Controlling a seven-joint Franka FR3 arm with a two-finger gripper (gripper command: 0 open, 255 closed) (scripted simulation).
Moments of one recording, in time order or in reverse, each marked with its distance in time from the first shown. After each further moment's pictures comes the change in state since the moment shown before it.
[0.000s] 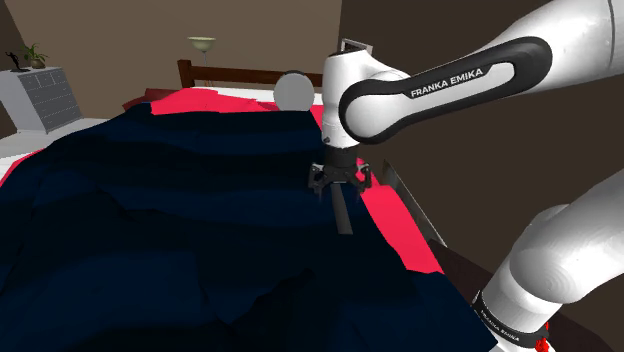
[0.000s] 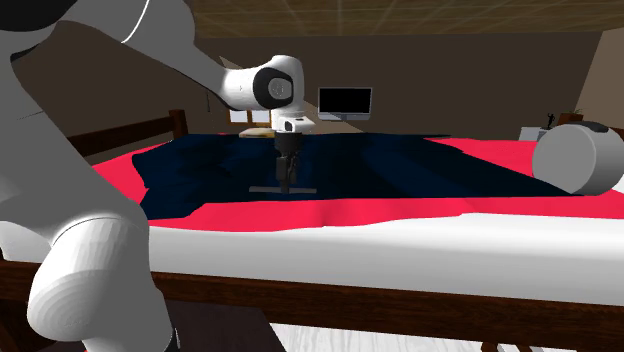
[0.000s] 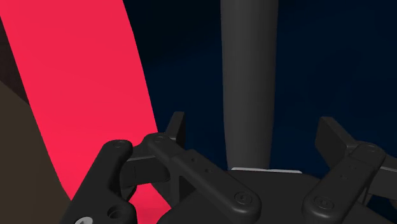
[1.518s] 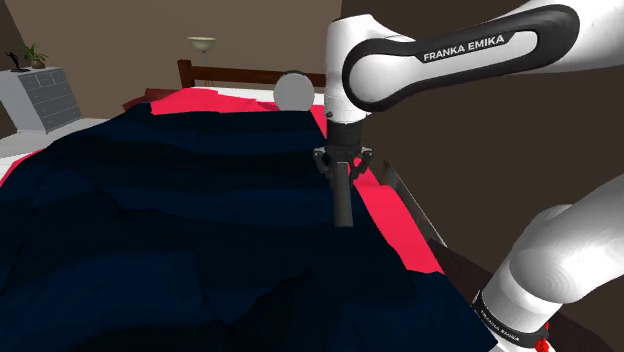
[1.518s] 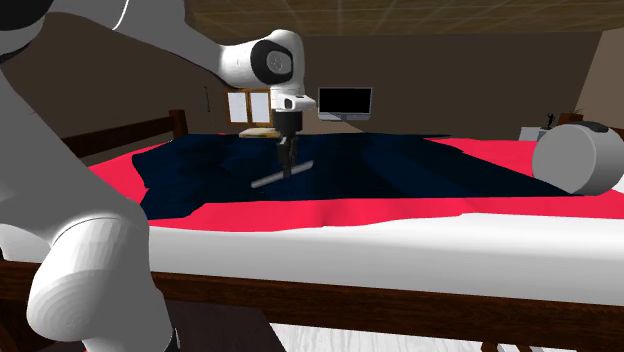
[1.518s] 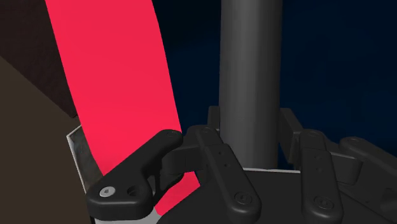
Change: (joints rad) arm -0.003 -0.037 -0.021 0.106 0.001 -0.140 -0.014
